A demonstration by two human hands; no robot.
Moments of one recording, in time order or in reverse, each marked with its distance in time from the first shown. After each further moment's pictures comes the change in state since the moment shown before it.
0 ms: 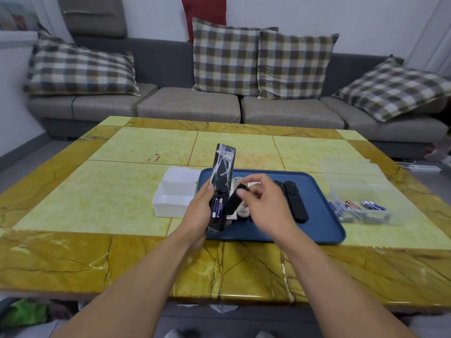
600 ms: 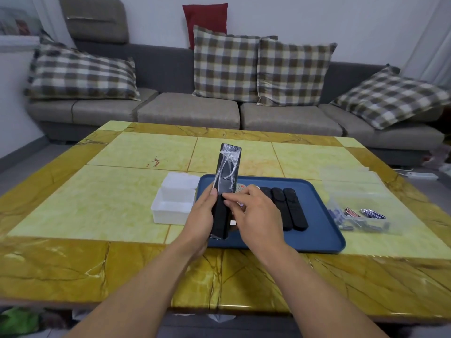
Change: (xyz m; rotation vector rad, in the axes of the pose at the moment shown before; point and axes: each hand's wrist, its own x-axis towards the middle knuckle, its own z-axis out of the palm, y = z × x) left_hand -0.004 0.004 0.005 -0.025 -0.067 0.082; right_hand -0.004 0.007 0.023 -0.523 0.181 -0.385
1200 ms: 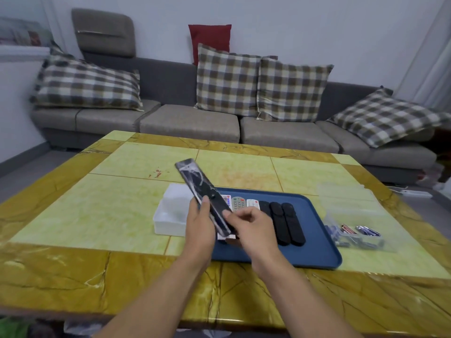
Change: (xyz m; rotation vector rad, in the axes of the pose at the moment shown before) left_hand 0.004 0.002 0.008 -0.015 0.351 0.117; right_hand 0.001 -0.015 0.000 0.804 -0.064 0.664
